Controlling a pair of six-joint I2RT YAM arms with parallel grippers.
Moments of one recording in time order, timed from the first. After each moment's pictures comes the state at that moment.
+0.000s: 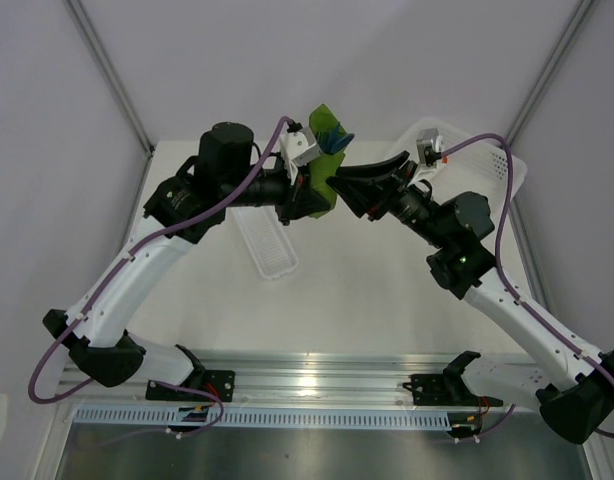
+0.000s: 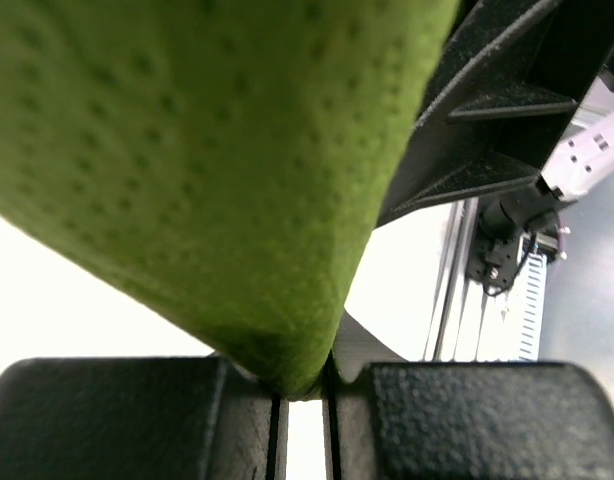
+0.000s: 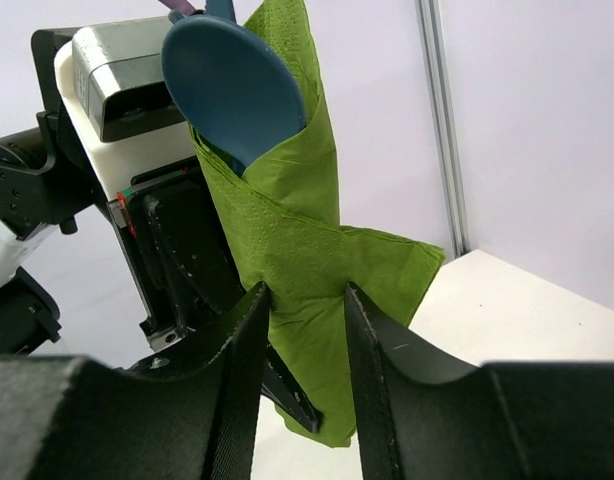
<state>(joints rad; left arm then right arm) -0.70 1.38 1.76 -0.74 0.54 0.12 0.65 1.09 1.07 0.48 -0.37 0.47</state>
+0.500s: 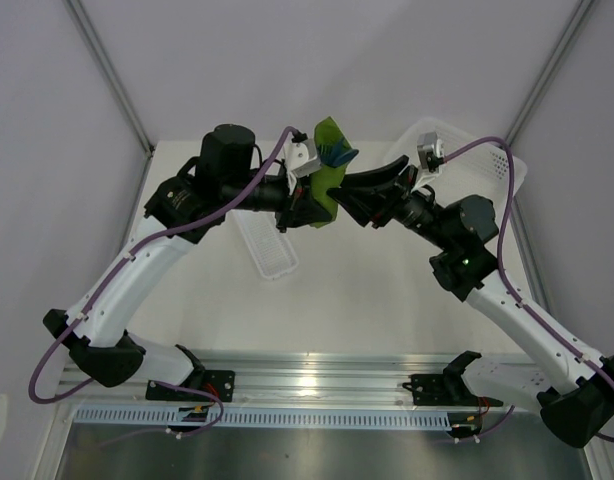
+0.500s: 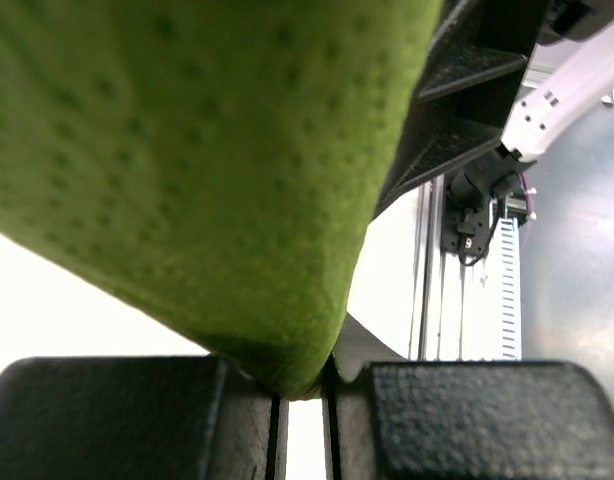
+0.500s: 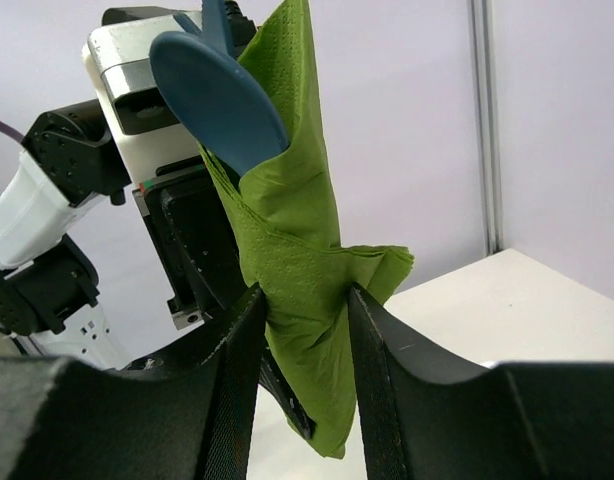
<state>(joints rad) -0.70 1.38 1.75 -0.77 0.67 0.20 0.63 1.07 1.04 0.51 -0.49 0.49</state>
